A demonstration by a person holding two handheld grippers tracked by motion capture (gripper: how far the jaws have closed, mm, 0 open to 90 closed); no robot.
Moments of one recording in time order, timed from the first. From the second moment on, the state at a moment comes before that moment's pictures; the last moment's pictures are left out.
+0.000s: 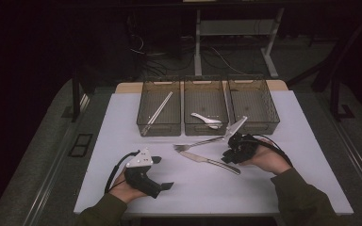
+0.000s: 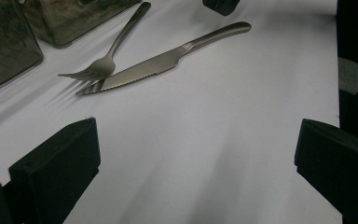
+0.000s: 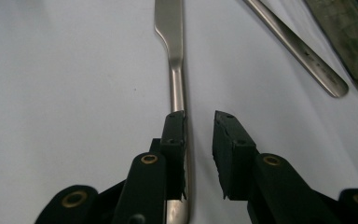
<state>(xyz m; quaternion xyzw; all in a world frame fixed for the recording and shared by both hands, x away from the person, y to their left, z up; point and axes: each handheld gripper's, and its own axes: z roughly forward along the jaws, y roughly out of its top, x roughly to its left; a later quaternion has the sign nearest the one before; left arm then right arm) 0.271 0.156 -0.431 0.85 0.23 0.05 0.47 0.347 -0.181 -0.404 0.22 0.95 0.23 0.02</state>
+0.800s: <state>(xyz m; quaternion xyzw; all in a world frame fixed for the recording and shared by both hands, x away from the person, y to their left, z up) 0.271 0.156 -0.431 0.85 0.23 0.05 0.47 0.363 -0.121 -0.418 0.17 0.98 0.11 0.00</state>
